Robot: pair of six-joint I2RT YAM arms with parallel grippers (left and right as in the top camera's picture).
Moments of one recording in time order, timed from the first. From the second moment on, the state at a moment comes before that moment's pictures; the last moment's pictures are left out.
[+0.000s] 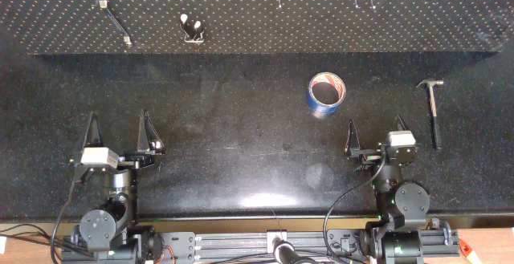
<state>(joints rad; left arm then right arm) 0.02 0.07 0.01 0.35 0.00 -0.15 -0.01 0.01 0.01 -0.06 -0.08 -0.01</state>
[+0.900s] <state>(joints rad) 0.08 0.01 0.01 -0.07 0.01 -0.02 -0.01 0.01 0.01 -0.06 -0.08 -0.01</state>
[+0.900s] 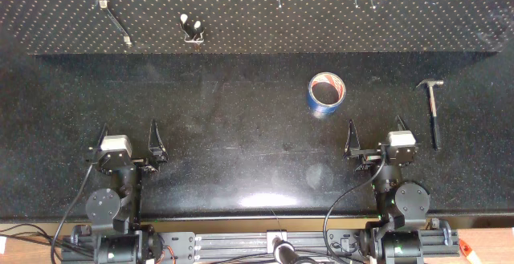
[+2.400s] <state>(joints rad) 0.04 0.01 0.01 -0.07 0.02 -0.02 0.13 1.01 1.03 -0.92 -0.16 0.17</state>
